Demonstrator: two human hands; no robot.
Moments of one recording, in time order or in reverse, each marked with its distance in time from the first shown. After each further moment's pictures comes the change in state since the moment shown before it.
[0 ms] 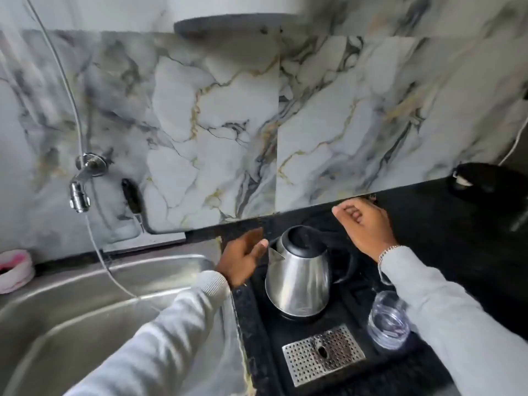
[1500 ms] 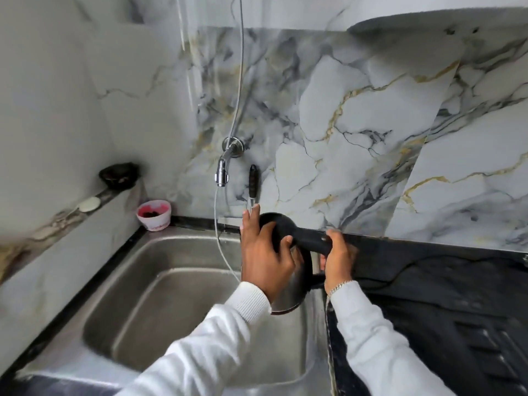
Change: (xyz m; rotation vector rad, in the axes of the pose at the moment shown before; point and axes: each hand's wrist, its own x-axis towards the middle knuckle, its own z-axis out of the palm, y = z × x) left_hand -0.075 -0.012 -0.131 0.290 0.769 -0.033; right_hand -0.046 -0.159 0.255 0.985 -0.058 0.682
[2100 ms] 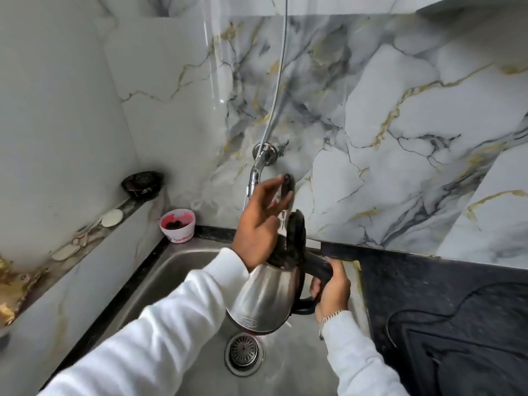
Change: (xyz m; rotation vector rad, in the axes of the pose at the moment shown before) left_hand 0.118 -0.044 -0.062 -0.737 -0.233 -0.050; right_hand 0.002 0.090 0.074 -0.027 -0.070 0.222
